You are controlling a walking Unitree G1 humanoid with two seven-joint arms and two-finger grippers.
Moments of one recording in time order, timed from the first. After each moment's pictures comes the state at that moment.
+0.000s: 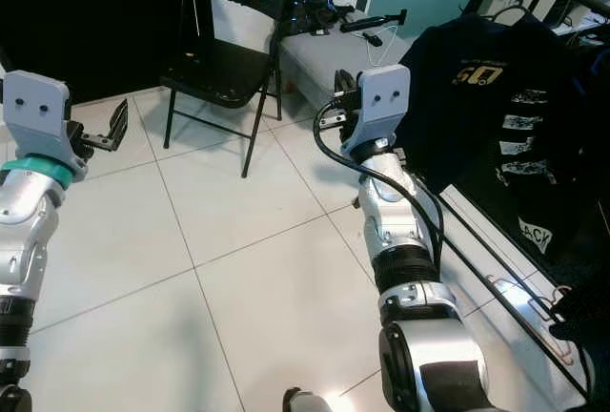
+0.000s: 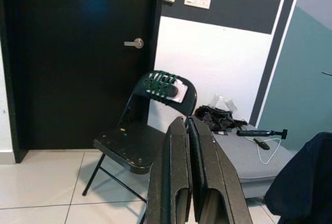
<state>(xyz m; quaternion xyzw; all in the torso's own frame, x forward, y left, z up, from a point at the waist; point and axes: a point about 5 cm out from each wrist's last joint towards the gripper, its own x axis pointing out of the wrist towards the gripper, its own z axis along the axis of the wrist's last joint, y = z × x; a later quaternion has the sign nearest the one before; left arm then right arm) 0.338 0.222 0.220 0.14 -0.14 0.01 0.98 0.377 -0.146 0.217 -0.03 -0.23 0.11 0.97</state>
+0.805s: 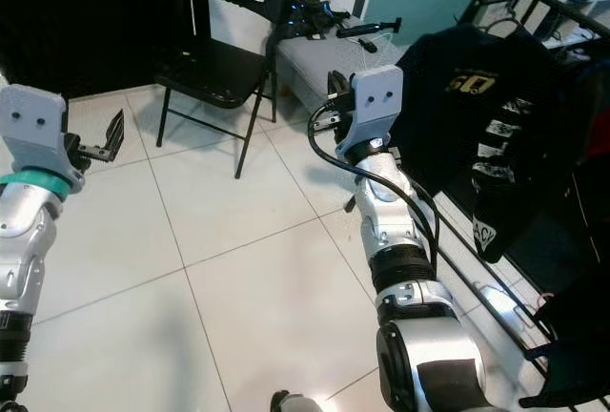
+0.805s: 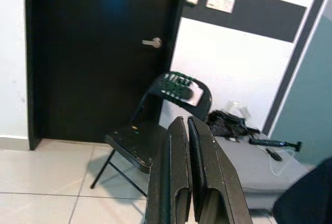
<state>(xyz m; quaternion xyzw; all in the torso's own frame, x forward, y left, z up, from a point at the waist) 0.328 0.227 0.210 0.14 -0.14 0.03 0.98 0.381 -0.131 0.222 -0.04 -0.23 0.14 0.96</state>
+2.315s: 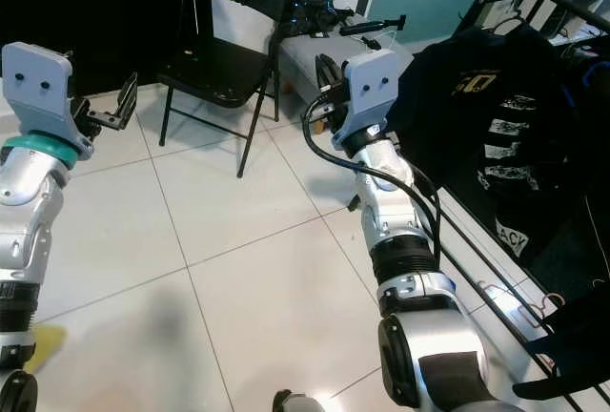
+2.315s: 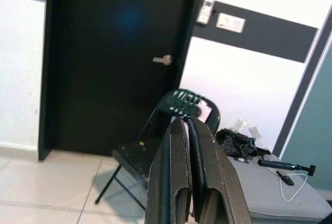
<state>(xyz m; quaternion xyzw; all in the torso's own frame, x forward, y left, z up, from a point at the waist) 0.341 0.200 0.252 0.15 -0.20 -0.04 0.97 0.379 -0.138 0.241 -0.04 -0.27 0.16 0.95</state>
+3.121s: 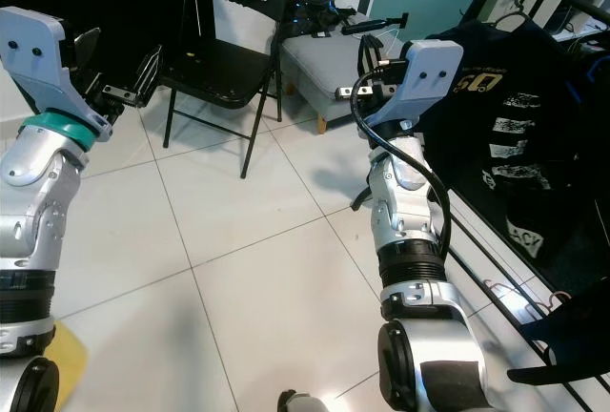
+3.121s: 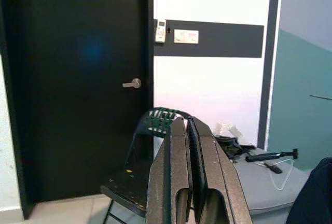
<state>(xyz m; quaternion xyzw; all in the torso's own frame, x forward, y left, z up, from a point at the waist) 0.340 0.178 0.273 0.05 -0.21 -0.08 0.97 0.372 -0.155 0.251 0.04 -0.29 0.10 0.95</state>
